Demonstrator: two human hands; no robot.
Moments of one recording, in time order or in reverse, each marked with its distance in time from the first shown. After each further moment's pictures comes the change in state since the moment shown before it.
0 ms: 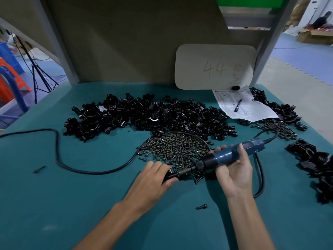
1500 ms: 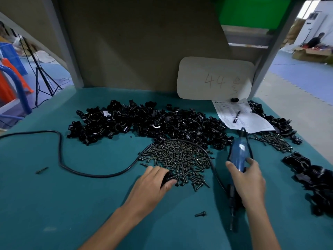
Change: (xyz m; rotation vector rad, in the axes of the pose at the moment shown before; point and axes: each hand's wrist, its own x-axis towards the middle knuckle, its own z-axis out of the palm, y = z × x) left_hand 0.000 -0.001 0.001 -0.107 0.067 -0.077; right_hand -0.011 -0.038 -0.008 -1.697 0.444 -0.317
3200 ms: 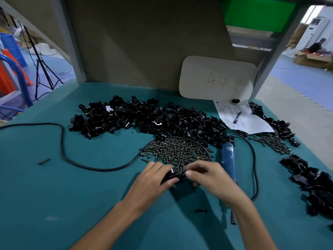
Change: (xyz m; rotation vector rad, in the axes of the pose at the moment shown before) left_hand -0.005 0.006 -0.008 -0.026 0.107 0.094; right_hand -0.039 -0.037 0.025 0.212 -0.854 -0.420
